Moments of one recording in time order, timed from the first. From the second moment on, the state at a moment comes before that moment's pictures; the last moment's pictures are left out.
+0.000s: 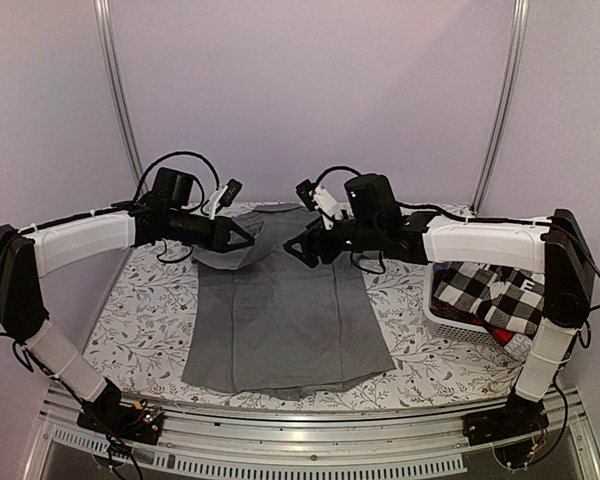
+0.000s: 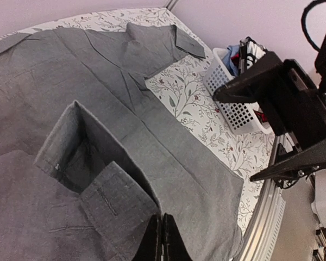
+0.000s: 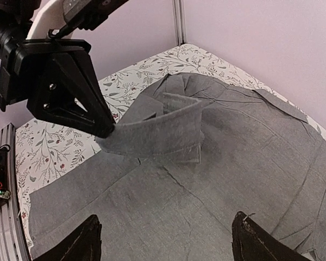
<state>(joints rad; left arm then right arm) -0.42 1.55 1.14 -0.23 0.63 -0.16 0.85 1.79 1.35 0.01 -0.17 0.05</state>
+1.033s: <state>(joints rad) -0.55 1.55 1.09 -0.52 0.67 0.05 0.94 1.98 1.41 -0.02 -0.16 -0.31</state>
